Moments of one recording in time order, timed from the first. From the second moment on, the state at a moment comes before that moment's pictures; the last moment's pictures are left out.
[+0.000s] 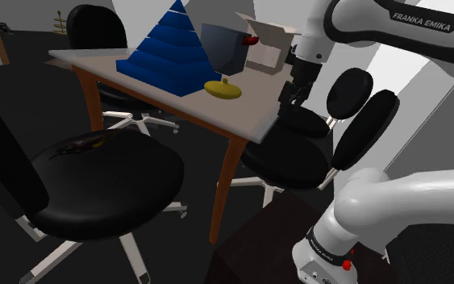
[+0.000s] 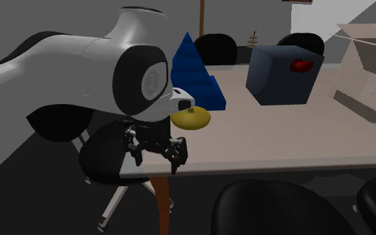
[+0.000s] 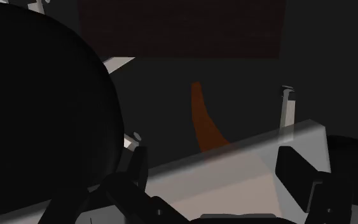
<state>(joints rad) 0.00 -0.80 -0.02 -2.33 0.01 1.51 -0.02</state>
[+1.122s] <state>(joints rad) -0.01 -0.16 -0.01 -1.70 0.01 1.49 0.04</state>
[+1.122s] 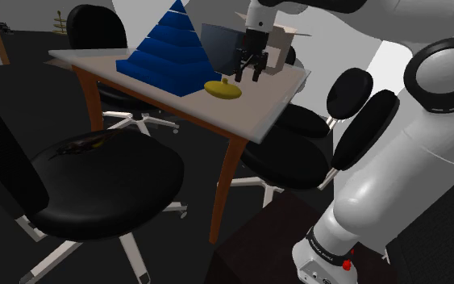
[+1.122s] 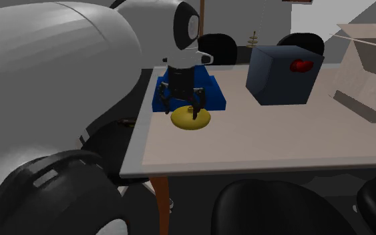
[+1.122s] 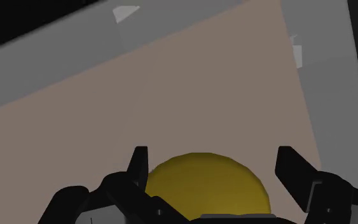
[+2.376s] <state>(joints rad) -0.01 0.17 -0.01 -1.35 0.01 1.45 0.07</state>
